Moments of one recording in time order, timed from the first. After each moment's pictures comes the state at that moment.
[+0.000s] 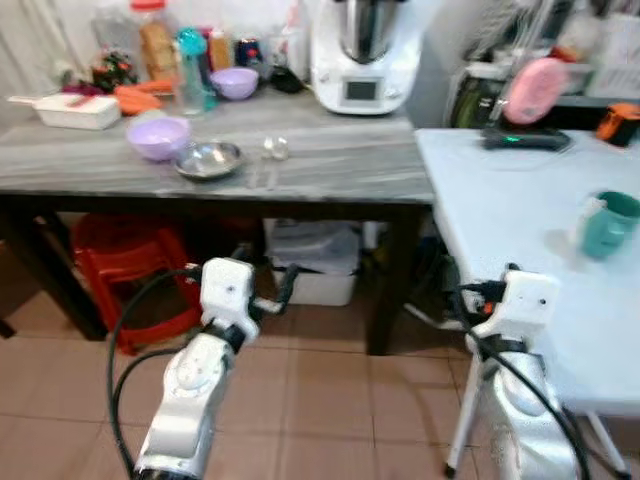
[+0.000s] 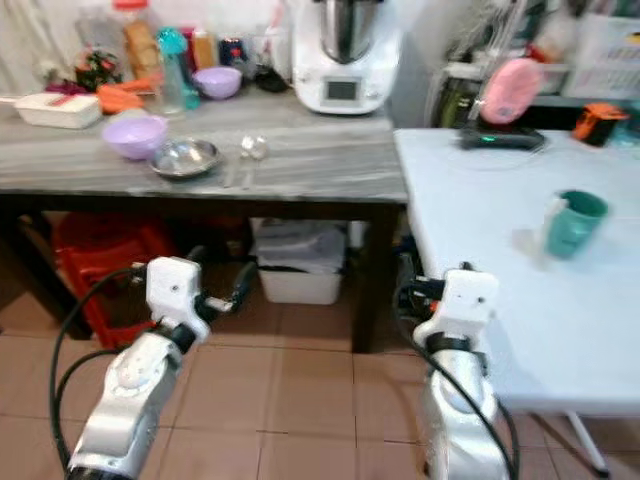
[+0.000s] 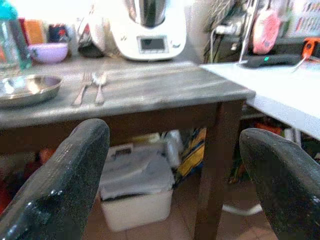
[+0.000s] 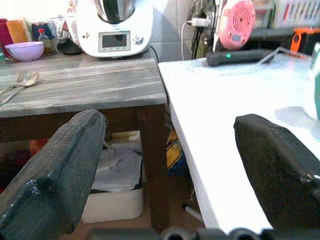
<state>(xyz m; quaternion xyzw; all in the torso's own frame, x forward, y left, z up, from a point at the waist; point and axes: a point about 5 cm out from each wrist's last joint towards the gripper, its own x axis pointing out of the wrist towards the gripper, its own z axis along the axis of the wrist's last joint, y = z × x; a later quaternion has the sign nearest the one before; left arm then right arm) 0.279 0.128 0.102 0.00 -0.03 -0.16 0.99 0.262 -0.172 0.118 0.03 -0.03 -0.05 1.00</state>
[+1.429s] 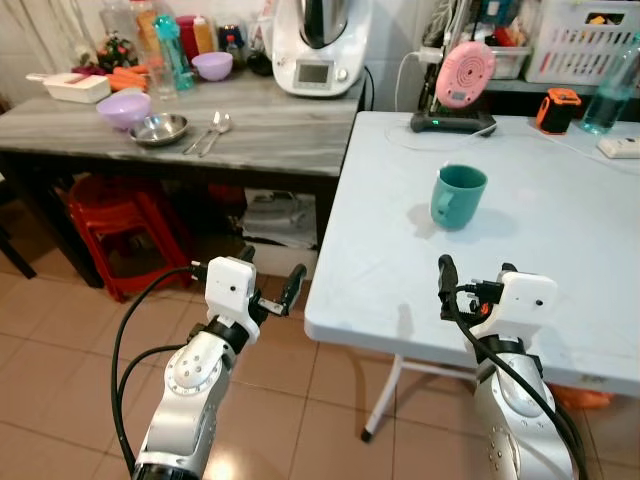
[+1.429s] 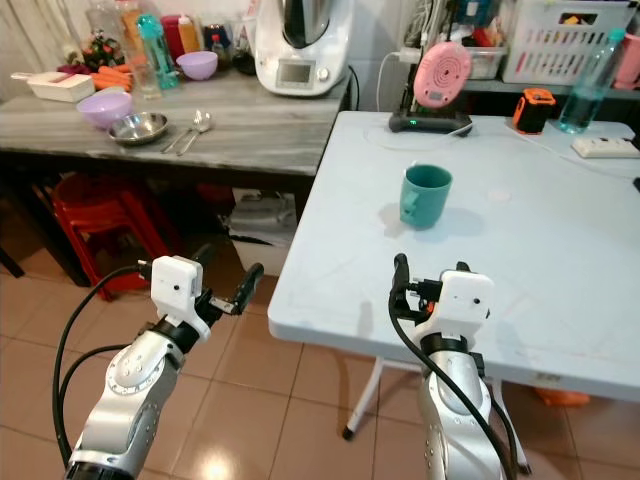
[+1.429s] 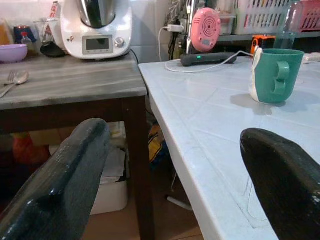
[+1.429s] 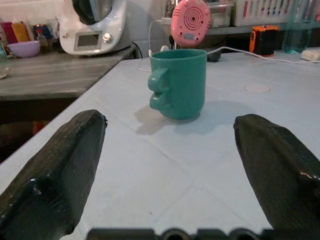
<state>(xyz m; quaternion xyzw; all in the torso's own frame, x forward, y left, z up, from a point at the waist) 0.280 0.121 0.107 -0.01 -0.04 -0.21 0.98 0.261 -0.172 0.118 0.03 -0.04 -0.05 1.00</state>
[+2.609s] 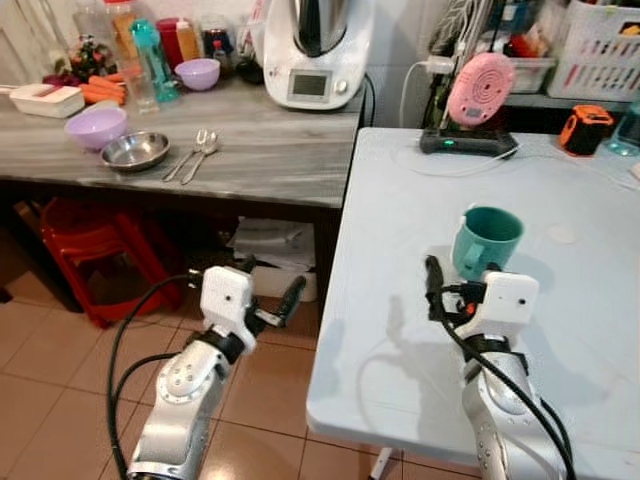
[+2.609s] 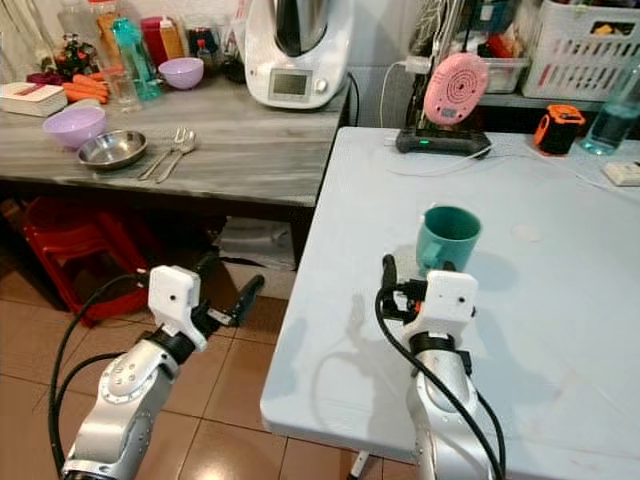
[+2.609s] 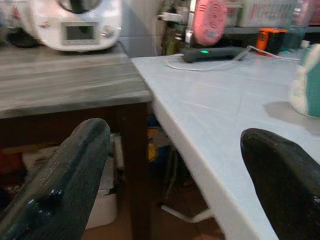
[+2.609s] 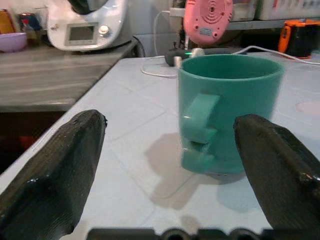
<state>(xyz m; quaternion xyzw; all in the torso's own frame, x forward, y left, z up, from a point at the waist) 0.271 0.119 0.098 -0.02 -0.02 -0.25 0.97 0.264 -0.164 0.114 0.02 -0.03 -0.05 1.00</state>
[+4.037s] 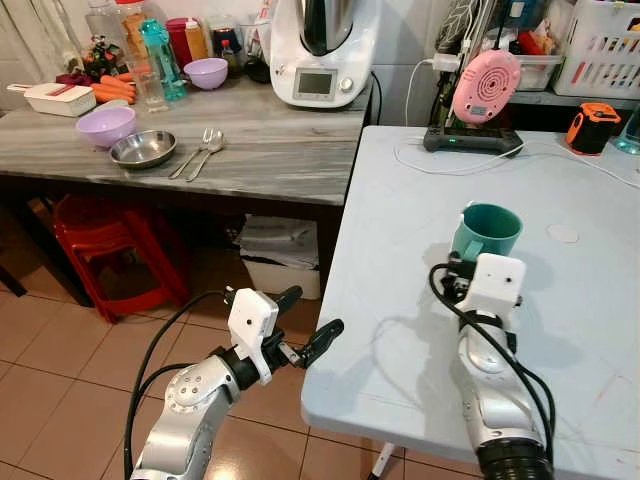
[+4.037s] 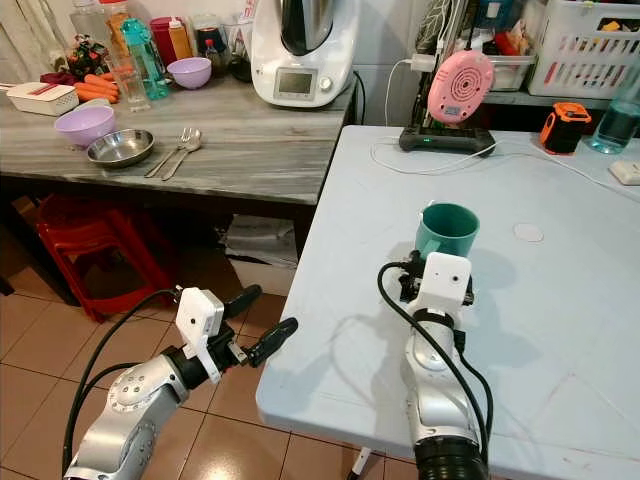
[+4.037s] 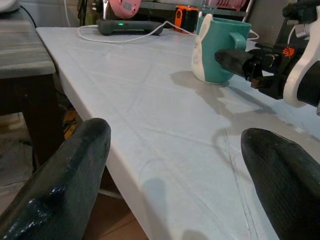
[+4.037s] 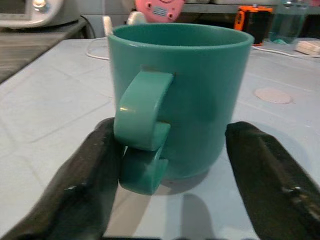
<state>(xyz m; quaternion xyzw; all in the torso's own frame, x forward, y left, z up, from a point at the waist) 0.255 0.105 0.083 -0.06 0.02 -0.40 0.91 0.305 -0.177 0.096 -0.02 0.01 -0.16 0.99</state>
